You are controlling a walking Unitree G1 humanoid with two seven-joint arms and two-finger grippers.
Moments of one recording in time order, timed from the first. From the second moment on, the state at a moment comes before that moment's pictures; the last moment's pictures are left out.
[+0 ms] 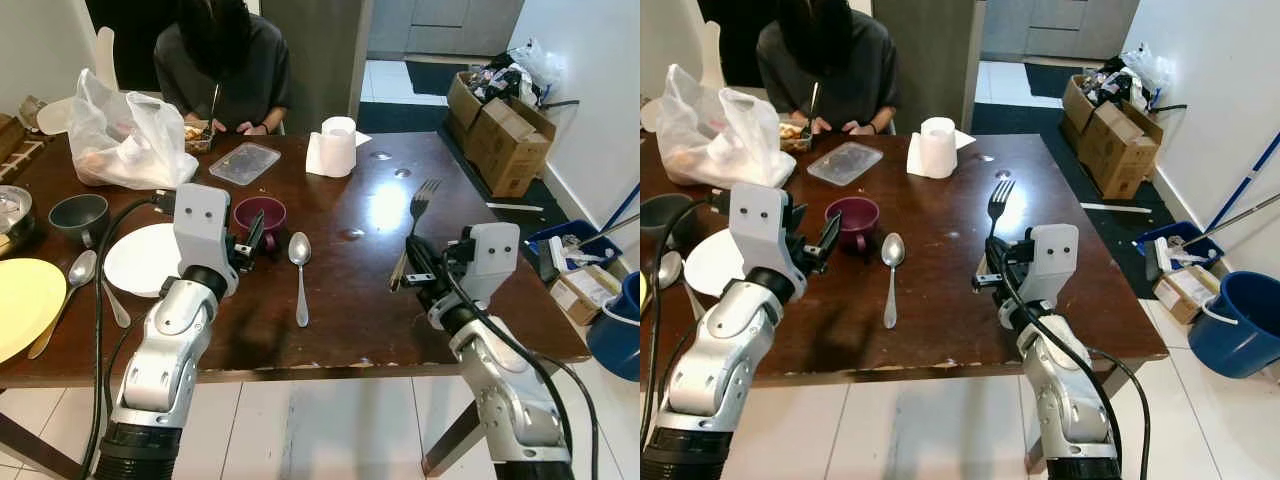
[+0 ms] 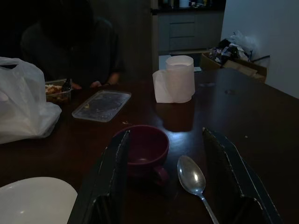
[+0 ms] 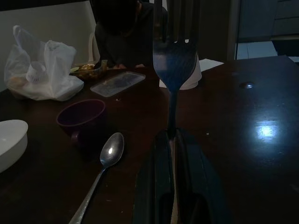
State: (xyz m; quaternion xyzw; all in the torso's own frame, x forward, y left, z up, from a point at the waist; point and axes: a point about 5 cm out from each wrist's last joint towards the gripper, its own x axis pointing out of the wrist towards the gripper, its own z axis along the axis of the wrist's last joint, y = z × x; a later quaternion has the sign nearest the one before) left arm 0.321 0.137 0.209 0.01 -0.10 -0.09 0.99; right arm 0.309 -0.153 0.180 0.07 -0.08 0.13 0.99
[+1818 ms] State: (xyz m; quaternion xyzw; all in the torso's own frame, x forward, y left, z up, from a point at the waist) left arm 0.333 0.162 0.202 0.02 -0.10 -0.04 0.99; right arm 0.314 -0.152 0.186 0.02 -0.10 0.16 0.98
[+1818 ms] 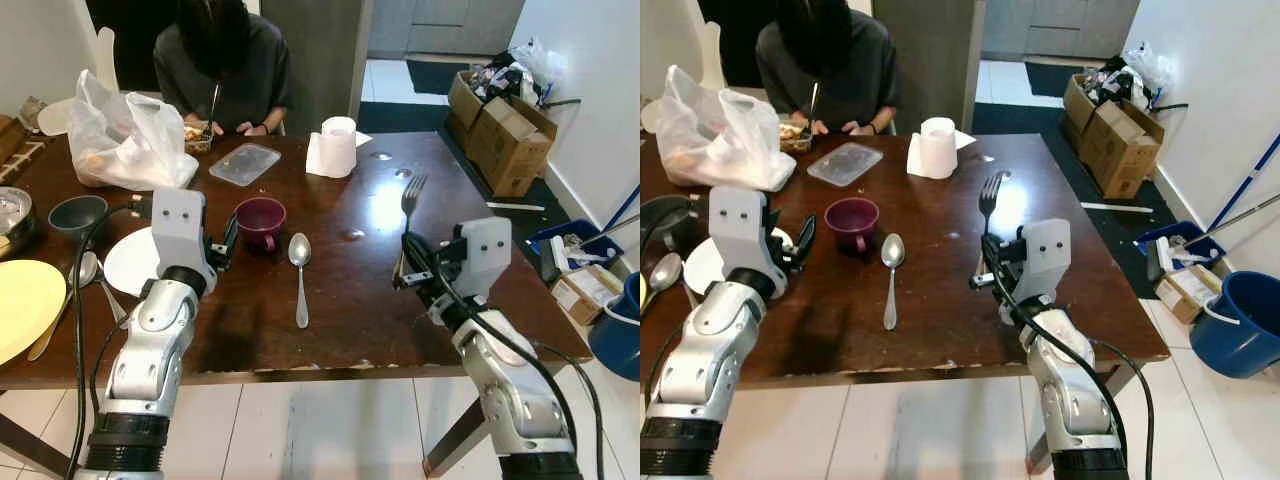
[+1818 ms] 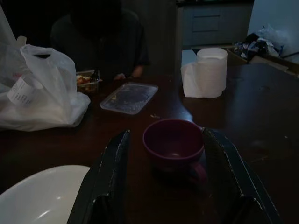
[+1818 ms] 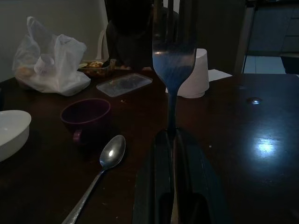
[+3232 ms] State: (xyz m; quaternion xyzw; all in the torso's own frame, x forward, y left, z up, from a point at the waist) left arm 0.333 0.158 0.201 0.00 -0.10 -0.04 0.99; right arm 0.314 -0.153 0.184 0.03 -0.09 0.15 0.98
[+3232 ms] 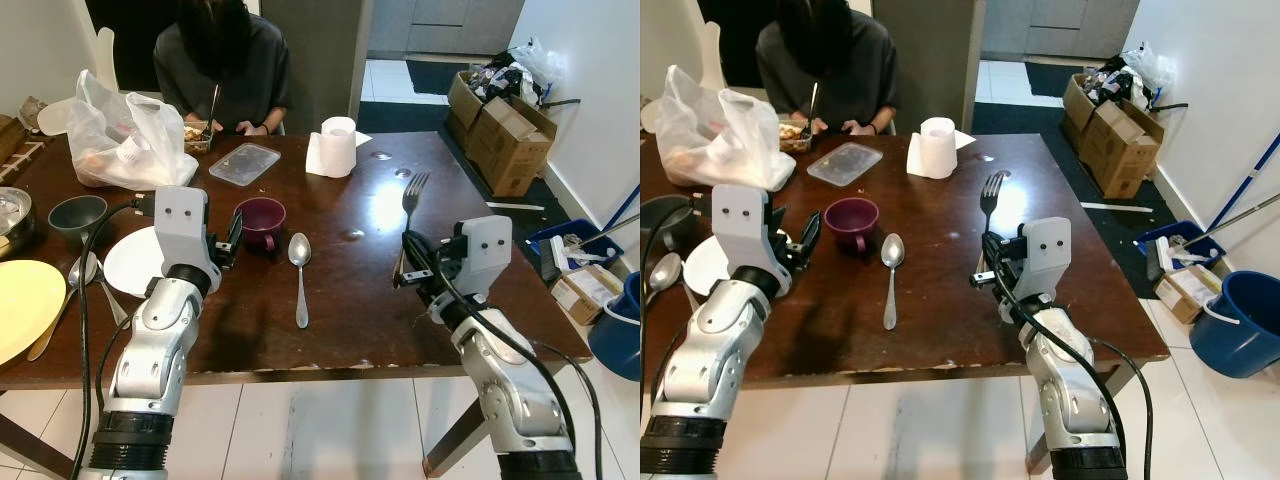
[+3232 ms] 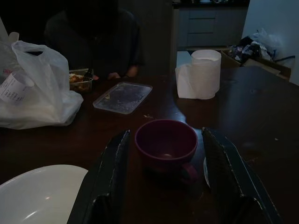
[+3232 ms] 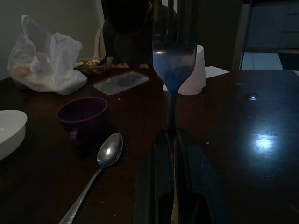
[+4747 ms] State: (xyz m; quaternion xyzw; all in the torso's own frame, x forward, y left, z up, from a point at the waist) left arm 0.332 0.157 0.200 0.00 -0.09 -0.05 0.99; right arm 0.314 -0.155 0.185 0.05 -0.09 0.15 0.98
